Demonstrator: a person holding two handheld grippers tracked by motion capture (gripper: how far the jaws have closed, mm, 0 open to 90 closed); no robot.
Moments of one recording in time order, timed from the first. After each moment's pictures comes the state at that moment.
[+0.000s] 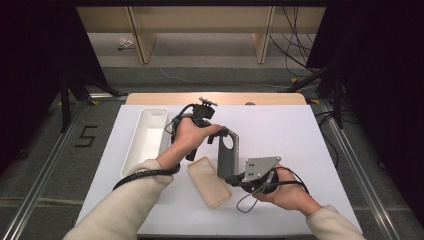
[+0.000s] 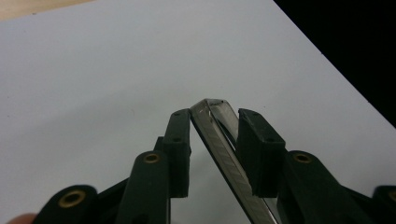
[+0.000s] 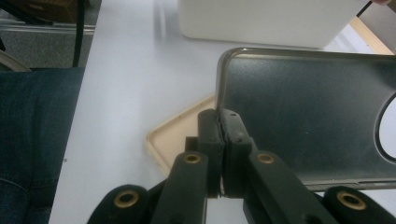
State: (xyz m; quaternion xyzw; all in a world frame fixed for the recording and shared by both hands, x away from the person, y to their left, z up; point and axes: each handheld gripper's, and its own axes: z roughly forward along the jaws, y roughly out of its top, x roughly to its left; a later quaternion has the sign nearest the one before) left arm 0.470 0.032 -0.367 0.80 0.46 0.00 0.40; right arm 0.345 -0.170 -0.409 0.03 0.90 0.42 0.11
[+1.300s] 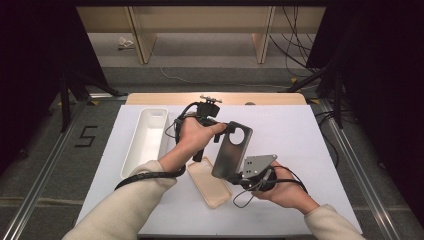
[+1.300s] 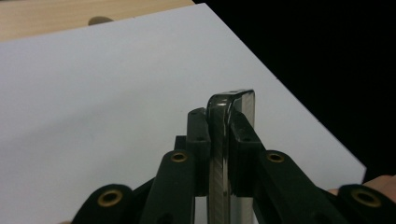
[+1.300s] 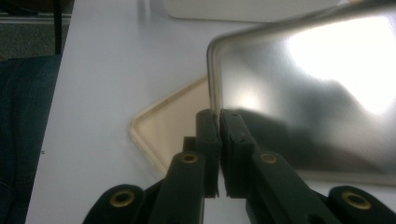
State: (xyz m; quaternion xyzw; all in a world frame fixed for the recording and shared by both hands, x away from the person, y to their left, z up) left arm 0.452 0.019 -0.344 0.79 0.42 0.02 0.45; right arm 0.354 -0.170 -0.420 0.06 0.91 0.40 0.11
